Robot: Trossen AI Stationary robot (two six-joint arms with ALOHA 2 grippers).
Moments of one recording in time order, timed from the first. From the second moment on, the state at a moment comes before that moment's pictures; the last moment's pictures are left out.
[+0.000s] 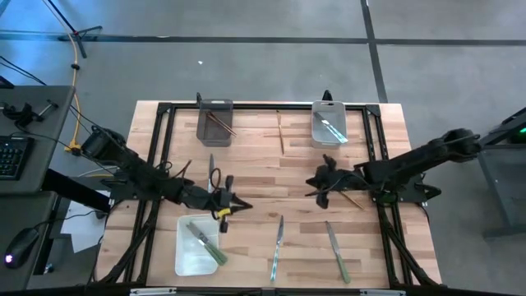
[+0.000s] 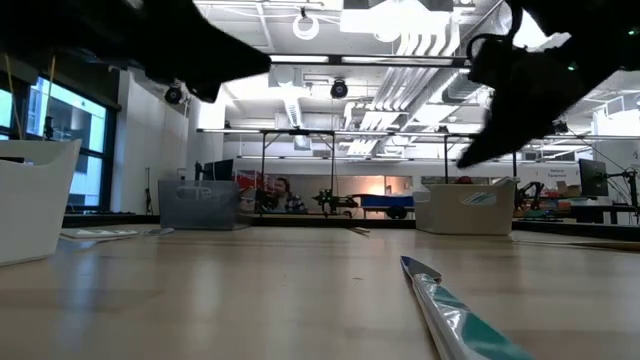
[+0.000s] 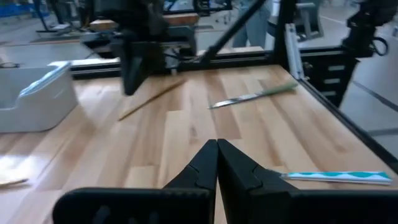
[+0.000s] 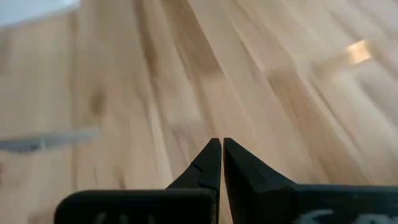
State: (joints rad) left arm -0.42 1.49 0.49 0.78 -0.37 -0.03; right arm 0.22 1.13 0.44 -0.02 0.33 0.38
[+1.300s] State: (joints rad) left arm -0.28 1.49 0.40 0.86 -0.27 -0.06; right arm 0.17 1.37 0.56 -0.77 -0.02 0.85
